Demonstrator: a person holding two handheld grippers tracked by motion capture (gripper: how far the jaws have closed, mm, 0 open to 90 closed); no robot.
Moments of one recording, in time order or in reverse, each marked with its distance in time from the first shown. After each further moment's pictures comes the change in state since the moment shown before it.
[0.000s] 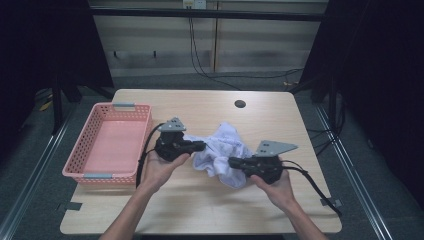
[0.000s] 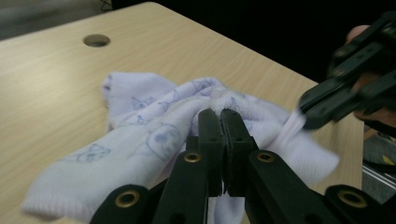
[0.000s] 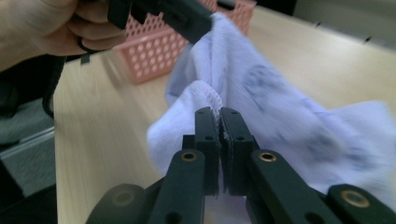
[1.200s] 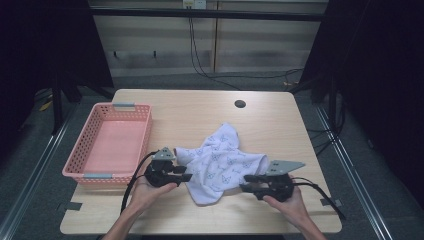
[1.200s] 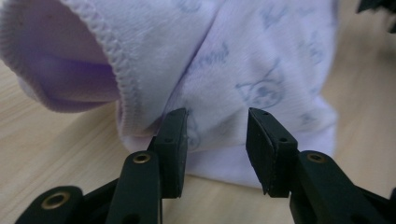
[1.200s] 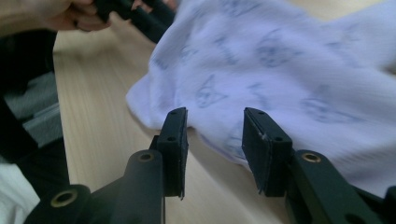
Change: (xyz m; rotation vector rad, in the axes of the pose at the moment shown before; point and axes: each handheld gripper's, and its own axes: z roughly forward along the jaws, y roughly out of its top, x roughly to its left) left arm 0.019 -0.106 0.021 0.209 0.016 -0.036; right arm -0.002 -0.067 -0.005 0.155 0.045 0.055
